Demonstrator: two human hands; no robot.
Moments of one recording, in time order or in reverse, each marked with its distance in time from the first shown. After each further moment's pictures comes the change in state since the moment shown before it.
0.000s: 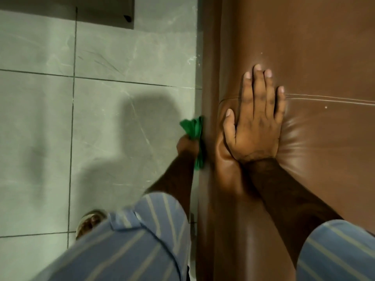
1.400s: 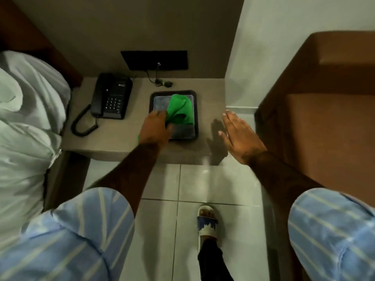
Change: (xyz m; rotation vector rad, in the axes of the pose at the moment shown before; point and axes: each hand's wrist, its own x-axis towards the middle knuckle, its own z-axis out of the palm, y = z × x) left_hand -0.105 0.508 -0.517 0.802 0.570 0.776; right_hand 0.447 -0.232 -0.137 0.485 -0.413 -0.252
